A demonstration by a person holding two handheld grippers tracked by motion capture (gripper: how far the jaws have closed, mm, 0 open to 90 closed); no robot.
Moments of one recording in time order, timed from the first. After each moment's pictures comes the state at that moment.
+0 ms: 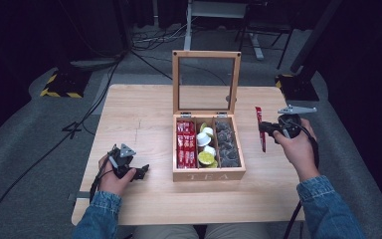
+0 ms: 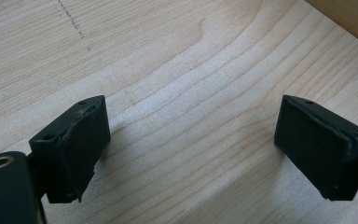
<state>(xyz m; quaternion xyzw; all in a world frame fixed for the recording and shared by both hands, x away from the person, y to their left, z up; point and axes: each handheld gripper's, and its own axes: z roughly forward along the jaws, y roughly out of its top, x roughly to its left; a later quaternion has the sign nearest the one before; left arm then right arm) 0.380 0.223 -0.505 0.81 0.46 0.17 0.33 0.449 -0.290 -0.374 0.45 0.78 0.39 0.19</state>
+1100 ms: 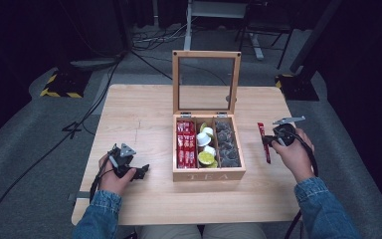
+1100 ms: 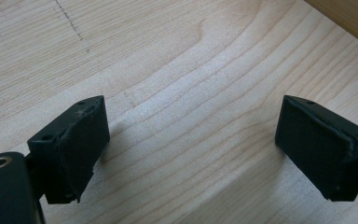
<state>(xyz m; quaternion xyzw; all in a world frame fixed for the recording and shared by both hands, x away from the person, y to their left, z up) 0.381 0.223 -0.504 0.81 0.45 0.17 0.33 0.462 -0.305 -0.430 0.48 0.81 0.29 0.17</state>
